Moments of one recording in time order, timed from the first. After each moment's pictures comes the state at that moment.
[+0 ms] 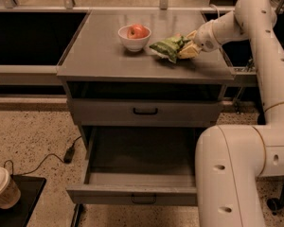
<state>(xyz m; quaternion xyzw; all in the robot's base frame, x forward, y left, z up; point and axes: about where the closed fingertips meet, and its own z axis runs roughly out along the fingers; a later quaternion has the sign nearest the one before) 0.813 -0.174 0.852 -0.55 0.71 0.13 0.42</state>
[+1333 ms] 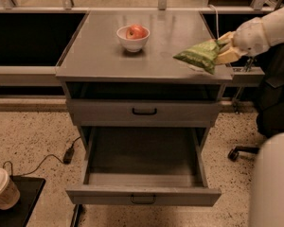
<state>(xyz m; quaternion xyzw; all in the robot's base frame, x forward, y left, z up) 0.694 -0.243 0.899 -0.62 0.65 0.16 0.41</state>
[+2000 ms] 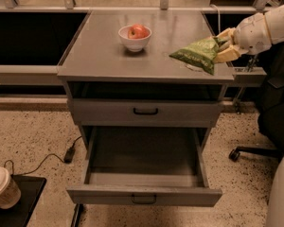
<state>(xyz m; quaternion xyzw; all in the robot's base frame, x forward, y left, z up) 0.669 -0.219 0.924 -0.64 0.62 0.16 0.43</state>
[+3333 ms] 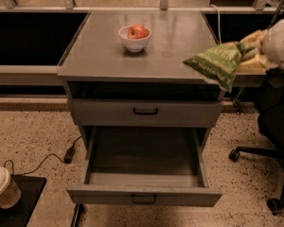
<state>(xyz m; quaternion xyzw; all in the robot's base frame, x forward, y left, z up) 0.570 -0.238 0.963 -0.60 0.66 0.04 0.45</state>
